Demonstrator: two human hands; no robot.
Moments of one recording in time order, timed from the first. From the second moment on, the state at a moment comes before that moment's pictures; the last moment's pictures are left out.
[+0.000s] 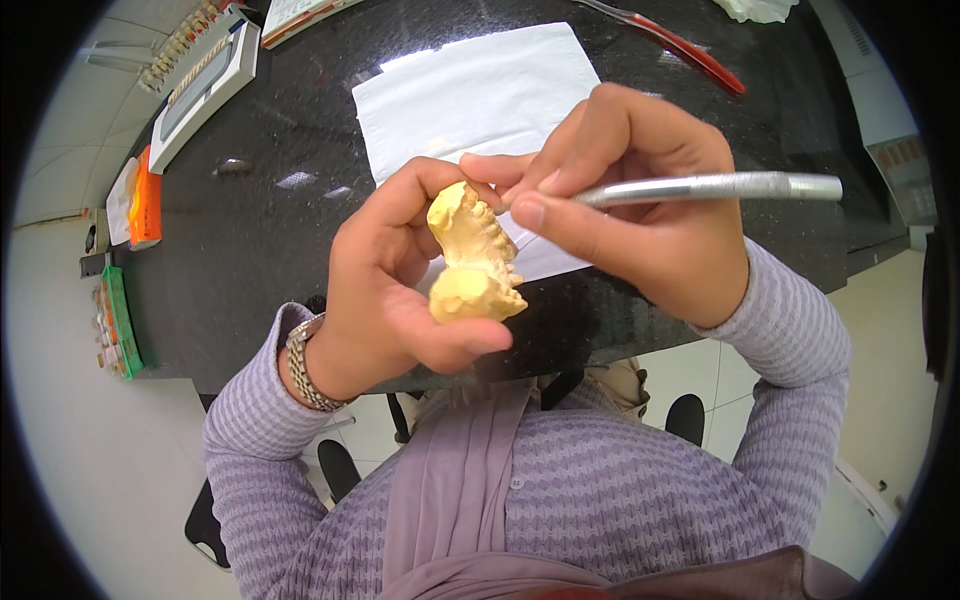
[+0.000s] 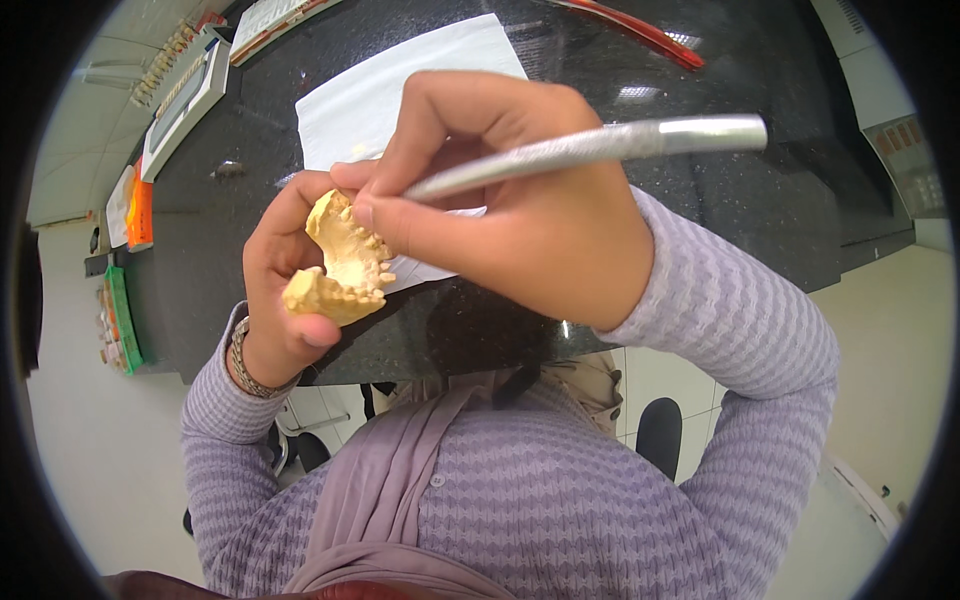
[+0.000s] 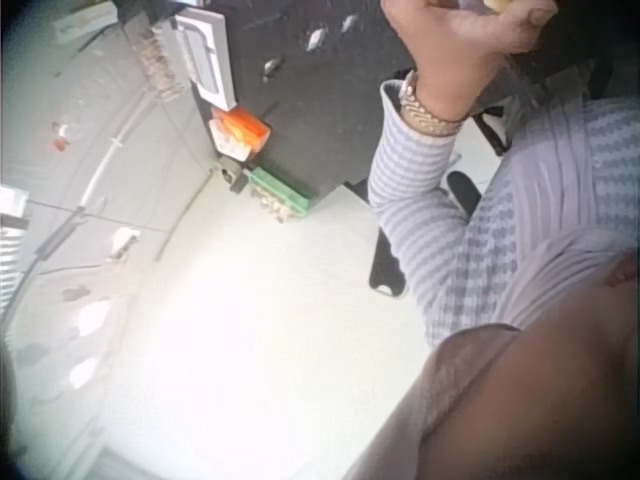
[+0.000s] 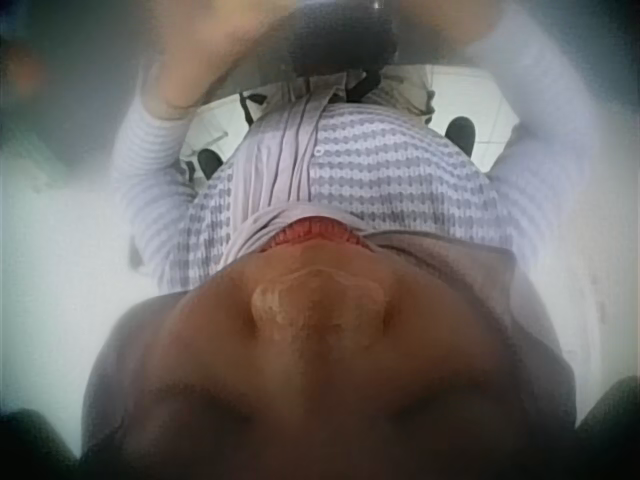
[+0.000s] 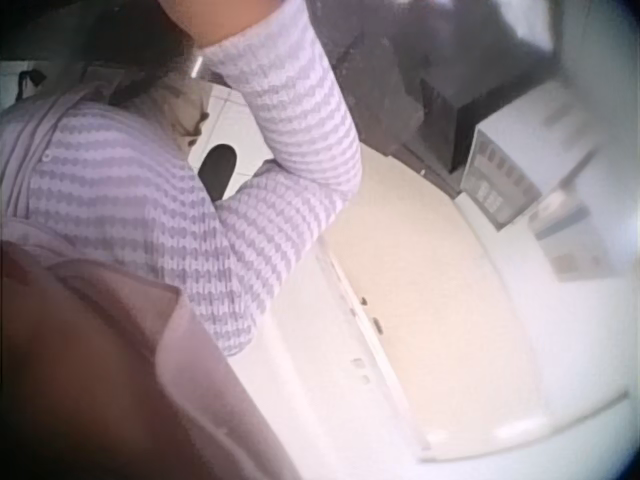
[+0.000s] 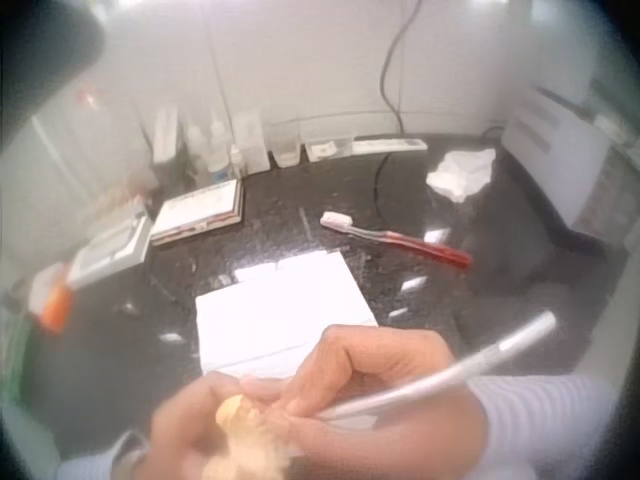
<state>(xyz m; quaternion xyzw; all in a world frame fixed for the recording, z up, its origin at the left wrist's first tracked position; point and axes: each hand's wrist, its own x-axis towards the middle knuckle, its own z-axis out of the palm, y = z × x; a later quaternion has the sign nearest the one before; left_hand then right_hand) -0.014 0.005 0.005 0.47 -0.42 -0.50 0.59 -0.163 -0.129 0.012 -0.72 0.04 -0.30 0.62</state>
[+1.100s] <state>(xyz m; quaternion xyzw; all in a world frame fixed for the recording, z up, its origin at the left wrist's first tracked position) -0.004 0.007 0.003 0.44 -0.49 -0.53 0.53 -0.169 -0.135 0.018 -0.72 0.06 -0.30 0.62</state>
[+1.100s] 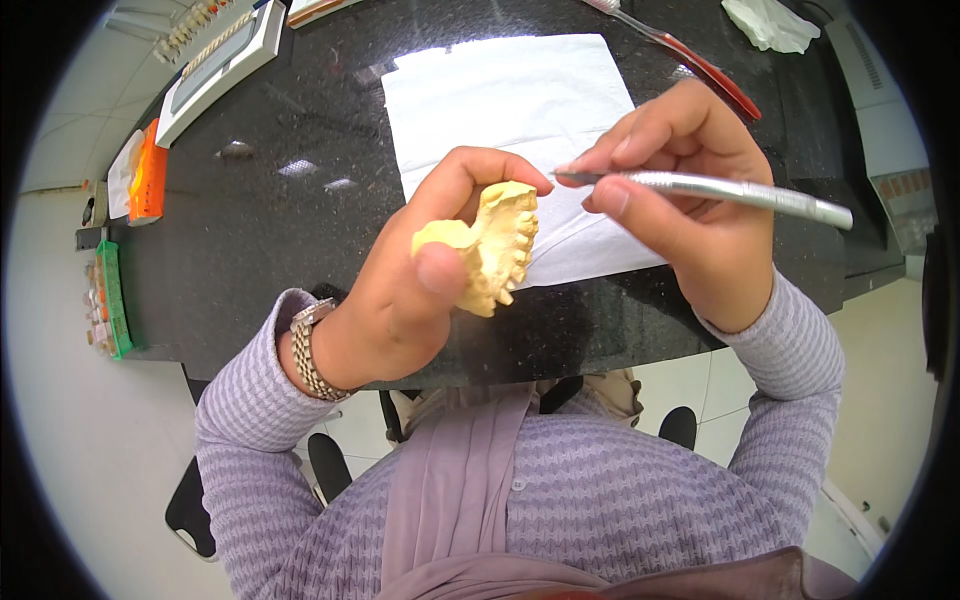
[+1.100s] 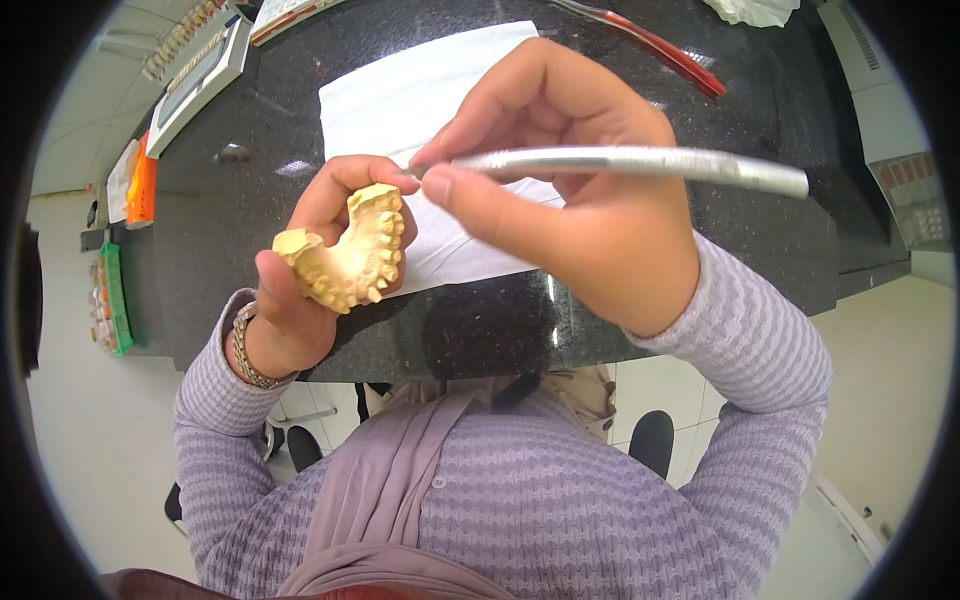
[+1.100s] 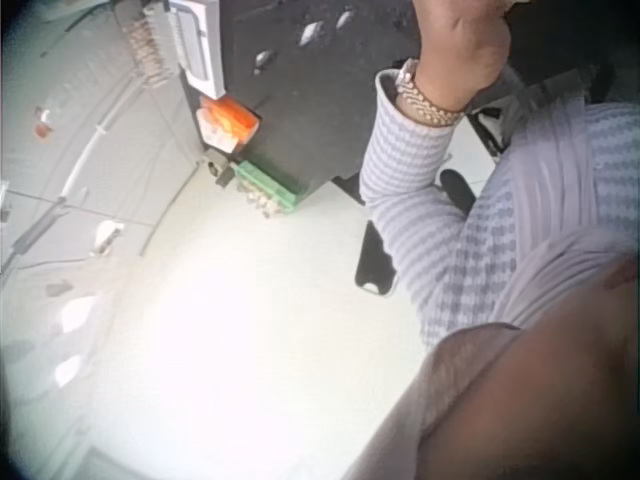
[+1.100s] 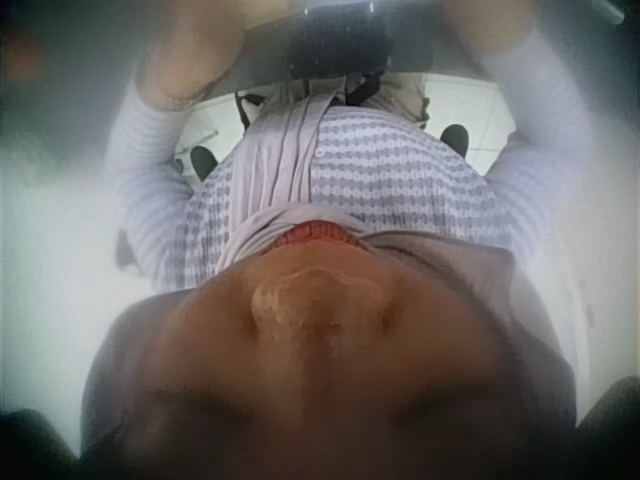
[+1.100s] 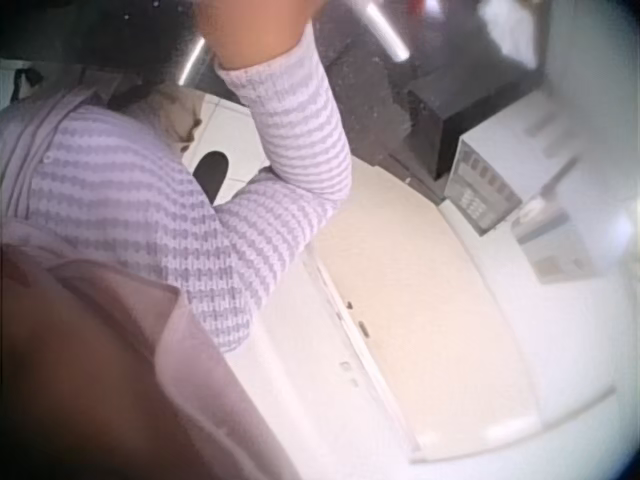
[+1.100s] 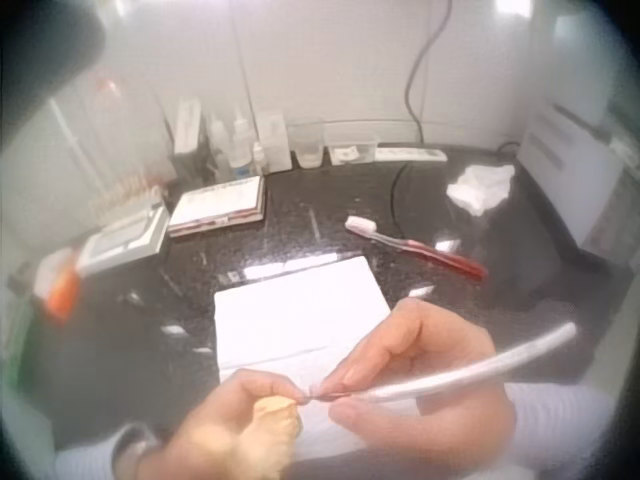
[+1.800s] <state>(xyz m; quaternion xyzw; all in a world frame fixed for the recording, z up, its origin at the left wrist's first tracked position) 0.000 0.005 0.002 0.40 -0.49 -0.52 0.57 -0.177 -0.137 0.027 -0.84 0.00 -0.24 0.49</state>
